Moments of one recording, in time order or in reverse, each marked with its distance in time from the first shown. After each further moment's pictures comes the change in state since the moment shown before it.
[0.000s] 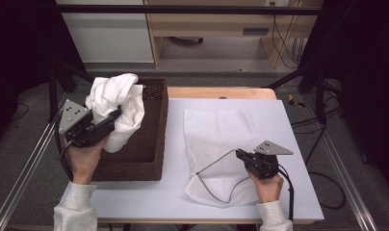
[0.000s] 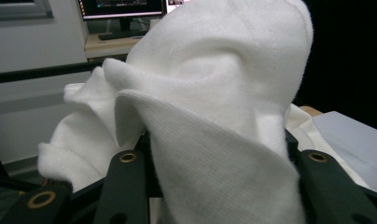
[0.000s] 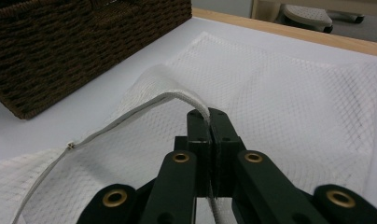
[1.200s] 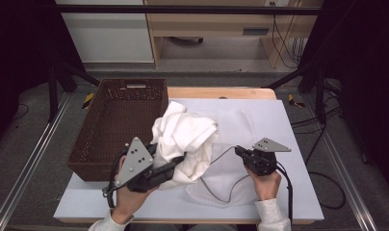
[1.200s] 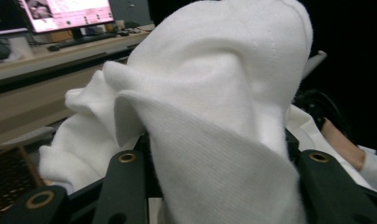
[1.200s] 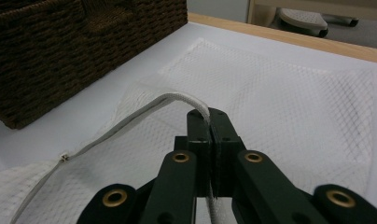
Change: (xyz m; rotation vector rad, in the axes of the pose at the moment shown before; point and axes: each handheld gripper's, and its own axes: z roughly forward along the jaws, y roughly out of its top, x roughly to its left) left arm -0.150 -0.008 -0.022 -0.005 -0.430 0.138; right arm -0.002 0.005 0.007 -0.010 -0.013 0.007
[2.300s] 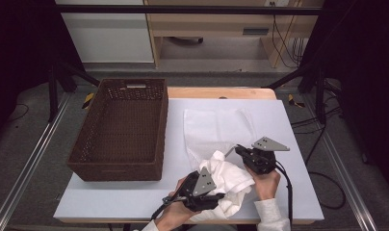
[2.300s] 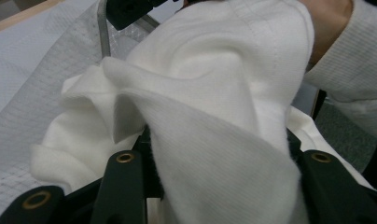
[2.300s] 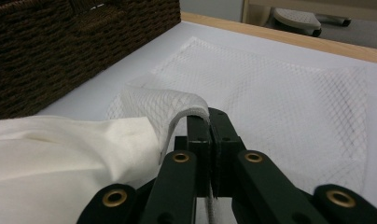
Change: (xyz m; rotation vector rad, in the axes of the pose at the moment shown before) left arm -0.072 -0.096 0.109 0.377 -0.234 0.022; right arm -0.003 -0.002 0.006 -0.004 -0.021 0.001
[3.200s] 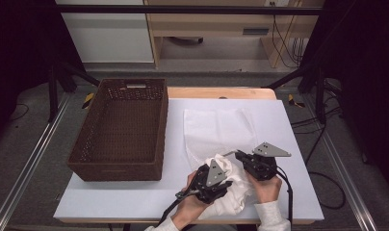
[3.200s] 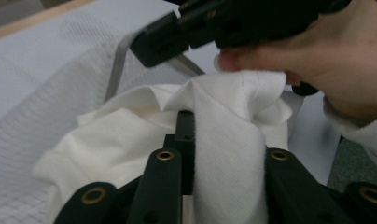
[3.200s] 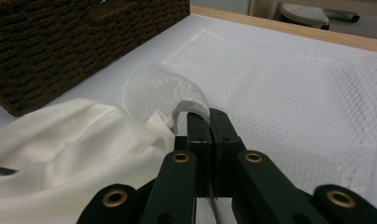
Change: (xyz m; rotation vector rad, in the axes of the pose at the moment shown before) left arm -0.001 0.026 0.023 -0.031 0.073 -0.069; right arm 0.008 -0.008 -0.010 0.015 0.022 -0.005
